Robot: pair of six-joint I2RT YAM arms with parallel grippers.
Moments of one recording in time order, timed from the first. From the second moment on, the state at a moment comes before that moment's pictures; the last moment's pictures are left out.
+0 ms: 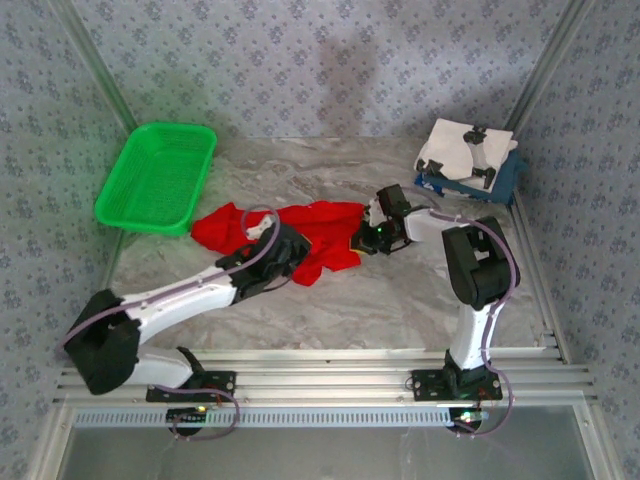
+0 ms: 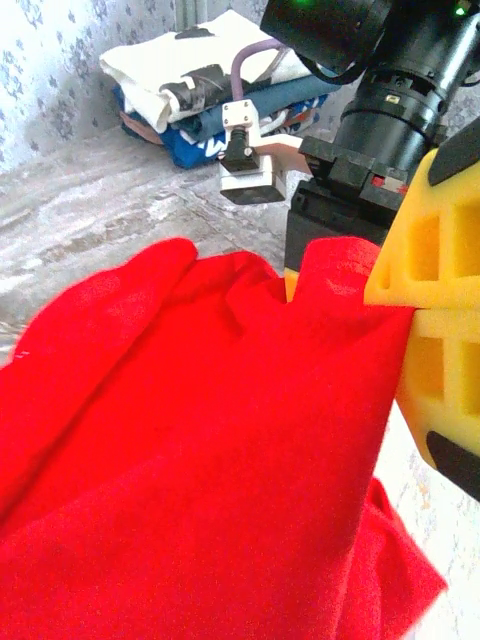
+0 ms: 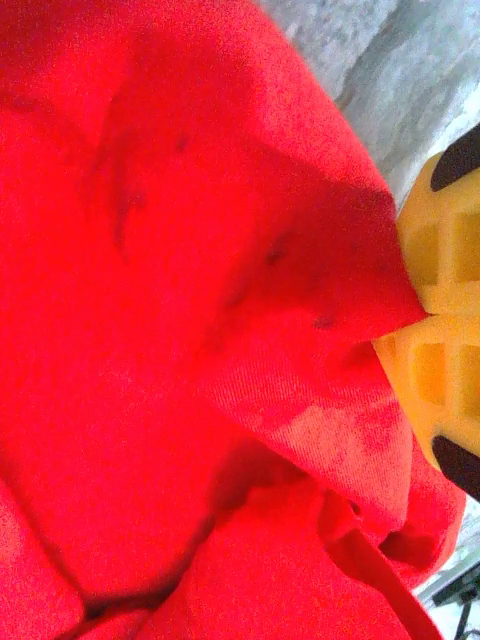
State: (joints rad) left arm -0.83 1.30 0.81 -0.13 -0.24 -1.39; right arm 0.34 1.90 1.13 -0.35 -0.57 0.48
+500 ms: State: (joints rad) left arm -0.22 0.88 1.42 -0.78 -0.10 -0.89; right arm 0.18 1.56 1.44 -0.42 -0.53 0.45
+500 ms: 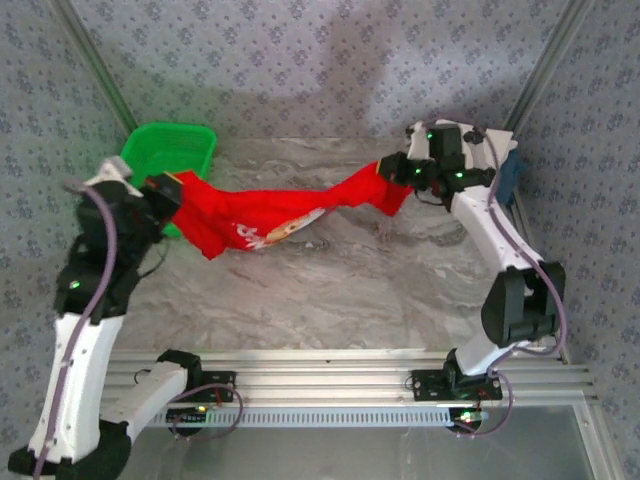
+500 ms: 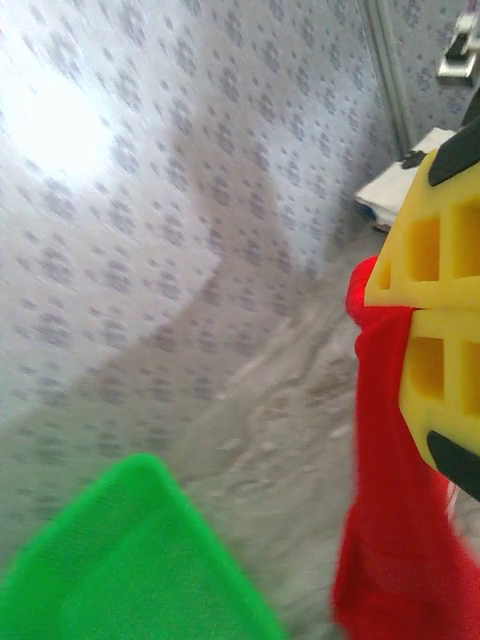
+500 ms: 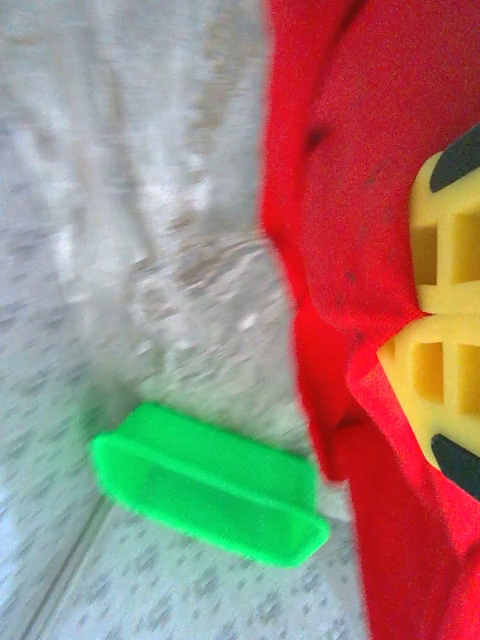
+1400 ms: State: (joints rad) left arm -0.03 1.48 2.09 -0.77 0.30 -0.66; right arm 0.04 1.44 1.63 -0.59 -0.57 0.44
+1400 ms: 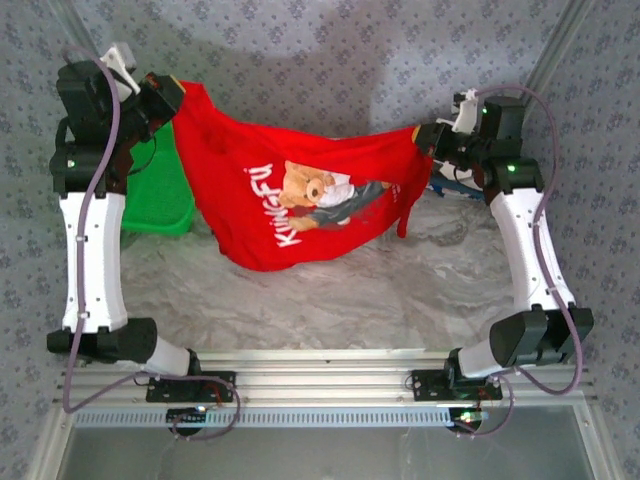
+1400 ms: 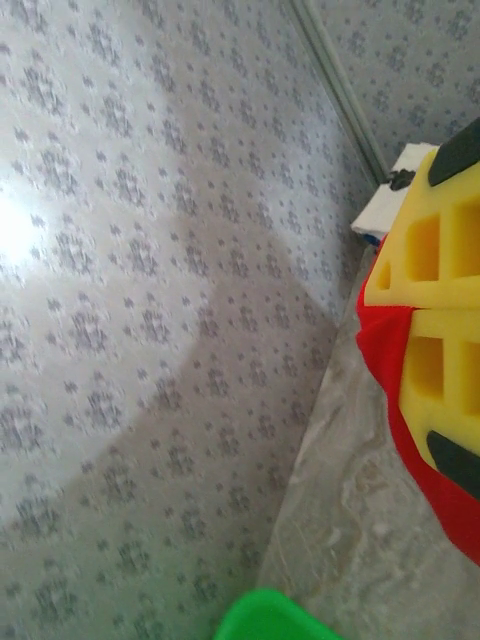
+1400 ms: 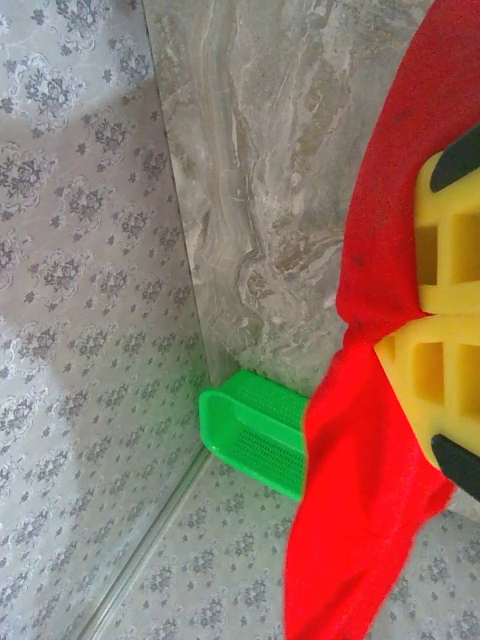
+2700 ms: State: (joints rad) left arm -0.03 1.00 0.92 -0.66 0.18 -0.70; right arm 0.16 1.61 1.26 -0.84 -0.56 0.40
